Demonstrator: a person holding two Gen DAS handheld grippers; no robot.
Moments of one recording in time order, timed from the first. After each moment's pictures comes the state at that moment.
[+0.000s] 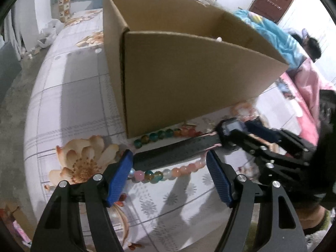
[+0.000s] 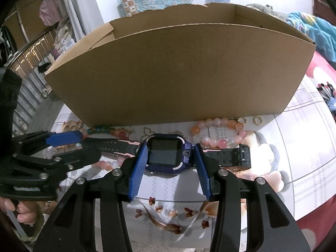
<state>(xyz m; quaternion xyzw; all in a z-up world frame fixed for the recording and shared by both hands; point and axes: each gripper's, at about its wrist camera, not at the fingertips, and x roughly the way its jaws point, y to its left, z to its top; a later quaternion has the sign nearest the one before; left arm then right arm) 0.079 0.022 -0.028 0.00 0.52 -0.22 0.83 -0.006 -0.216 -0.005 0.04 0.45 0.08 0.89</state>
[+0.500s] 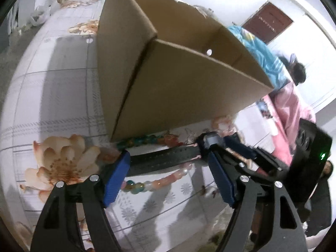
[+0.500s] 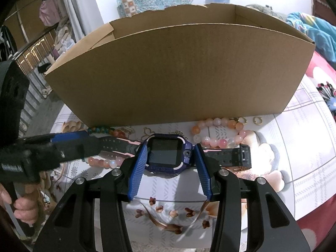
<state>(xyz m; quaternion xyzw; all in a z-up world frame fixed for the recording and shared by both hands) 0.093 0.035 -0.034 -0.13 0.52 -0.28 0.80 -0.006 -0.217 -0.006 0.04 0.44 0.08 0.89</state>
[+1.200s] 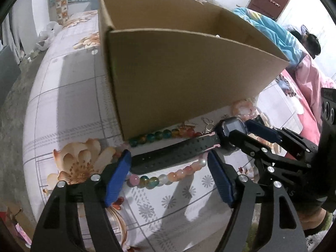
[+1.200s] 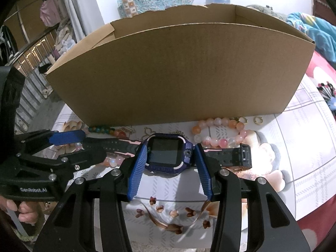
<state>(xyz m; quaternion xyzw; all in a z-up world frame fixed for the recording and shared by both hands) 0.082 0.012 -0.031 0.00 0.52 -0.23 0.83 -0.008 -0.216 -0.006 0.04 0.44 0.08 0.89</state>
